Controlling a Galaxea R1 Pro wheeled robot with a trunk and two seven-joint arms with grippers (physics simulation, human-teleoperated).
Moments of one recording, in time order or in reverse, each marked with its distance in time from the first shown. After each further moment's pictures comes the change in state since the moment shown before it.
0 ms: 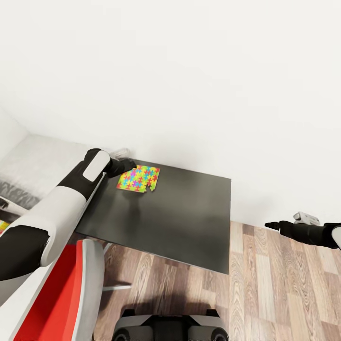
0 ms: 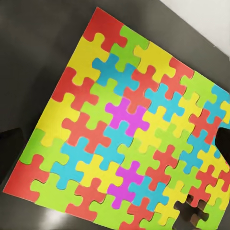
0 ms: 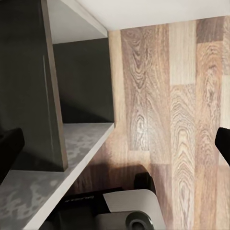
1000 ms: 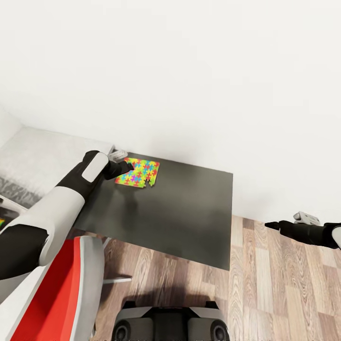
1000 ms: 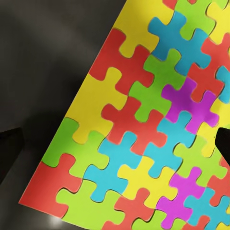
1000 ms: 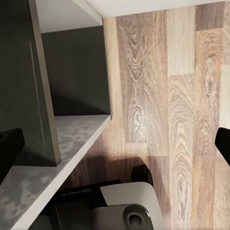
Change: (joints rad) left arm -0.004 0.011 0.003 0.041 -0.014 -0.014 -0.002; right arm 0.000 -0.001 0.000 -0.001 -0.001 0.000 0.000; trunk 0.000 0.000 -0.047
